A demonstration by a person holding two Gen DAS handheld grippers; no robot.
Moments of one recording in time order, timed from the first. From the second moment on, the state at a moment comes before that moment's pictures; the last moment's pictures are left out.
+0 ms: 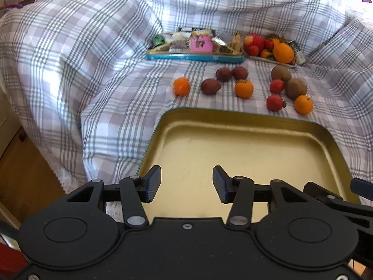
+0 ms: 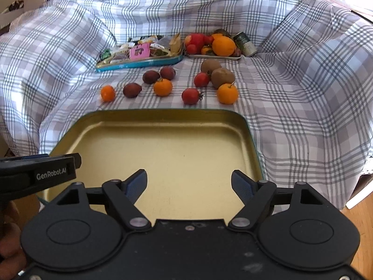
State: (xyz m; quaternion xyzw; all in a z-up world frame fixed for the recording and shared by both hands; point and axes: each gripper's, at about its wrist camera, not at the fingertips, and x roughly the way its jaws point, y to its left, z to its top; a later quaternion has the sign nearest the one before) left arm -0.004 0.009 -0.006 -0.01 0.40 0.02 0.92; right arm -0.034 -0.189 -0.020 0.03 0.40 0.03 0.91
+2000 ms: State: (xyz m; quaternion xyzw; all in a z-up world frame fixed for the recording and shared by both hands) left arm 0.240 0.042 -0.061 -0.01 0.50 0.02 0.86; right arm 0.217 -0.248 -0.080 0.04 0.47 -0.02 0.88
